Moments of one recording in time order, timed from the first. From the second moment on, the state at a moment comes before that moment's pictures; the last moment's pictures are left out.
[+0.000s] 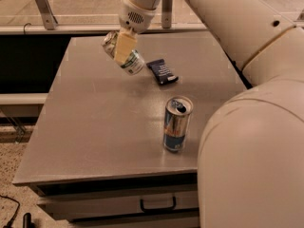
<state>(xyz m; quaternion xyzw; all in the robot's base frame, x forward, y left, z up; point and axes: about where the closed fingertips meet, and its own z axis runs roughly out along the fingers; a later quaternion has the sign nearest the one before) 0.651 0.071 0.932 -0.67 0.70 0.10 0.20</state>
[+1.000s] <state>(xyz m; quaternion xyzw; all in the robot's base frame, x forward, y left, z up) 0.618 0.062 0.899 -0.76 0.64 0.01 0.08</state>
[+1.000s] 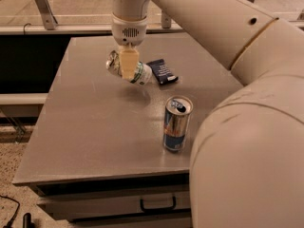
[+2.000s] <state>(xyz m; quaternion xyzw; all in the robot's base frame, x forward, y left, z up) 0.617 0.062 0.882 -0.77 0.63 0.00 0.07</state>
